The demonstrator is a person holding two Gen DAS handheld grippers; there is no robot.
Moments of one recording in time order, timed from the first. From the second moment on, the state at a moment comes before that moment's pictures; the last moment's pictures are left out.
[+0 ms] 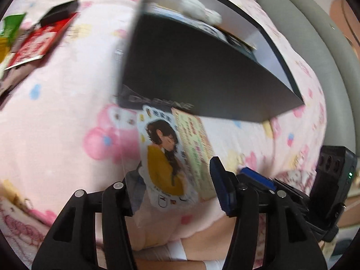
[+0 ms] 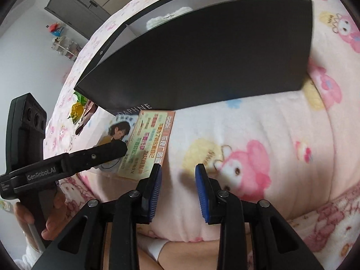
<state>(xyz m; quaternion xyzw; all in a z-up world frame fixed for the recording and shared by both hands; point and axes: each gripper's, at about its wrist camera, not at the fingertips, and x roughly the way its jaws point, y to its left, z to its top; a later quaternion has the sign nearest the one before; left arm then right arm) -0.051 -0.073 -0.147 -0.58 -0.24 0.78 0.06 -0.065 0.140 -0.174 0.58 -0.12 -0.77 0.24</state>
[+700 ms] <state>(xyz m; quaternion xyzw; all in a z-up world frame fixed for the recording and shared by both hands) -0.035 -0.111 -0.134 -0.57 -0.20 0.80 -0.06 -0.077 0.103 -0.195 0.59 -0.14 -0.74 0.29</state>
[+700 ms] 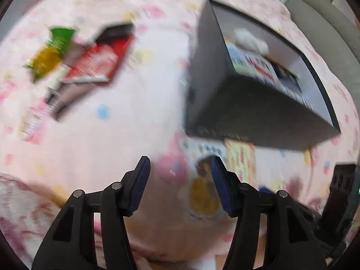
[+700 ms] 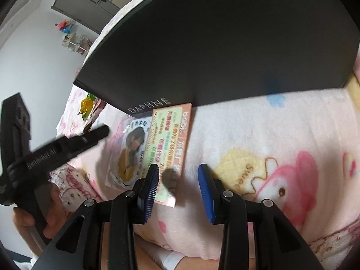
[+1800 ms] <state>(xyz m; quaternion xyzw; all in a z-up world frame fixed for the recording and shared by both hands) -0.045 -0.103 -0.147 -0.63 -0.19 0.75 0.03 -0.082 0.113 -0.197 0.60 -0.14 -0.74 0.28</state>
